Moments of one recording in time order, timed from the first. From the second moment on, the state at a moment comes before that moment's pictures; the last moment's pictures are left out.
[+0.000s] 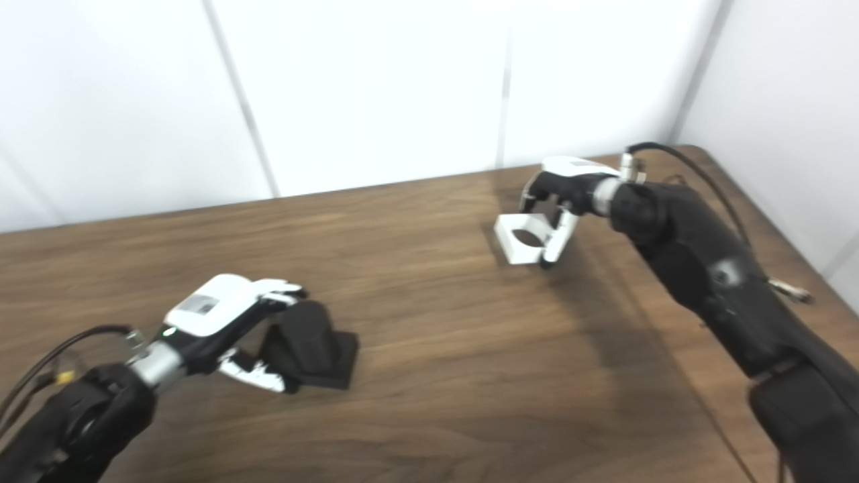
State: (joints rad) left arm -0.38 0.49 -0.51 0.08 0.72 -0.20 -0.24; right arm -0.61 -0.68 0.31 0.26 -0.60 0.18 0.53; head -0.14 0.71
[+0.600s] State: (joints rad) left arm -0.40 0.46 -0.53 0.08 0.74 -0.17 -0.25; right arm -0.61 -0.69 0.30 0.13 -0.56 0.11 0.57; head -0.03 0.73
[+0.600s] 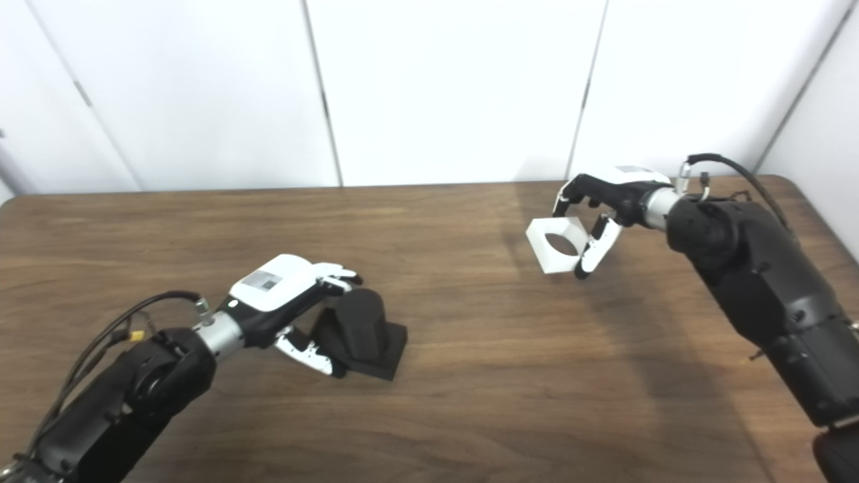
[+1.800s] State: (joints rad) left arm -0.42 0.43 -0.54 0.10 0.75 -0.13 -0.25; right arm -0.68 -0.55 0.34 -0.18 -0.49 0.07 0.71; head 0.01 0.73
